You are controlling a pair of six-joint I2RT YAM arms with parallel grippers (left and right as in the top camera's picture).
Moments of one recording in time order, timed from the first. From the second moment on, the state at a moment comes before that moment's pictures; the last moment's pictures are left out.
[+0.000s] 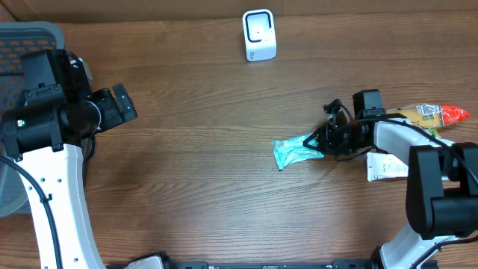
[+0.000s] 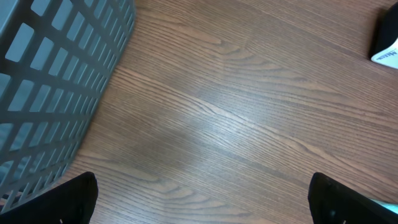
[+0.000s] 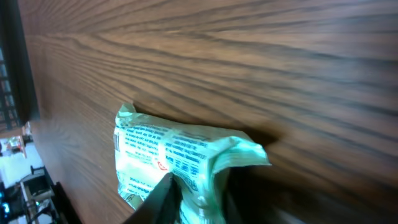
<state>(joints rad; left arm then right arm) 0.24 1.40 1.63 -1.28 0.01 -0.20 0.07 1.86 0.95 -0.45 -0.75 0.10</state>
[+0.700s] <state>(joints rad) 0.24 1.40 1.63 -1.28 0.01 -0.20 0.19 1.85 1.14 -0.64 -0.75 0.10</state>
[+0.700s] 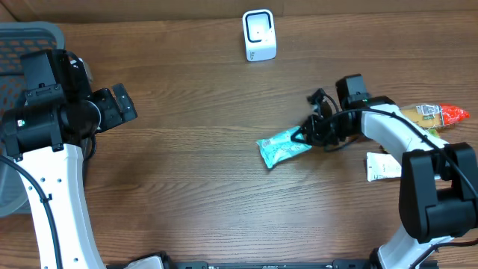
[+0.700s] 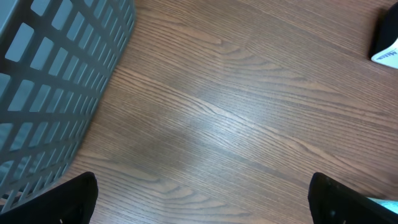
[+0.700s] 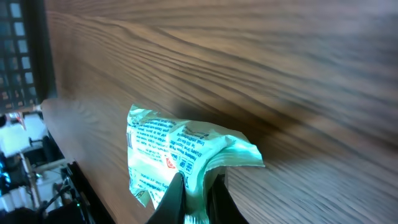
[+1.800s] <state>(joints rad) 0.24 1.40 1.63 -1.28 0.01 -0.20 0.30 1.56 1.29 -0.51 -0.65 0.21</state>
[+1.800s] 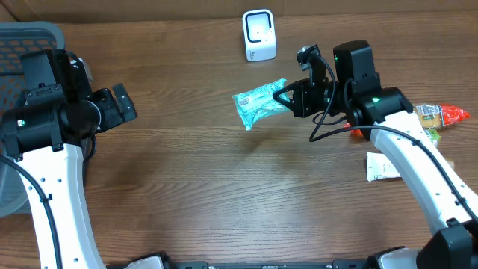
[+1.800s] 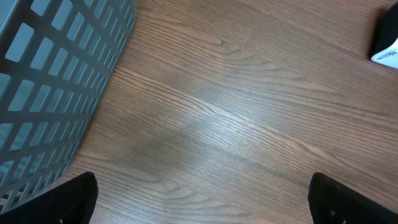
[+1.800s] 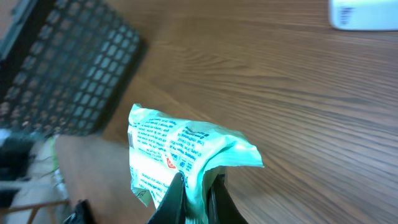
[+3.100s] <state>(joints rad) 0.24 1.40 1.63 -1.28 0.02 -0.20 0.57 1.86 1.74 -0.23 0.40 -0.56</state>
